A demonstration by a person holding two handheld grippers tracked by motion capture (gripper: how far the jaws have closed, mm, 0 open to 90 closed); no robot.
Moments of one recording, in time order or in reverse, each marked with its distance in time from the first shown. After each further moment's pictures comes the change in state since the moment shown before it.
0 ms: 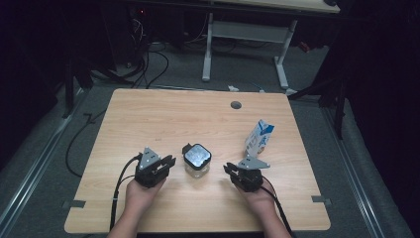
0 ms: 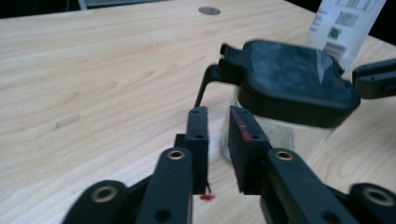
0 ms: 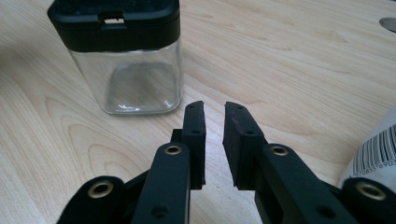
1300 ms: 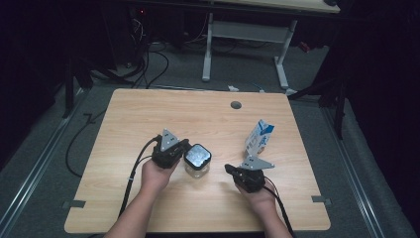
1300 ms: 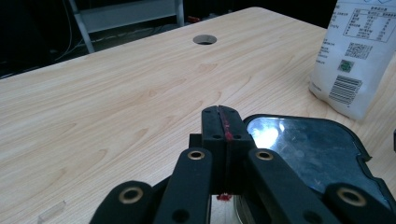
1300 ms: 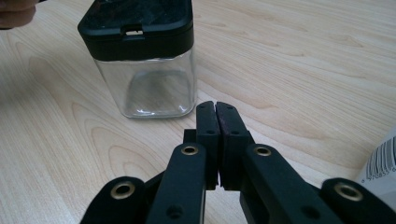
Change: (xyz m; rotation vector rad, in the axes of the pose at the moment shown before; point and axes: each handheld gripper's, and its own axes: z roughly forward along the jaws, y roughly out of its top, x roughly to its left) left arm -0.012 0.045 0.045 -0.025 0.026 0.111; right arm -0.004 -0.002 -0.006 -0.034 0.073 0.028
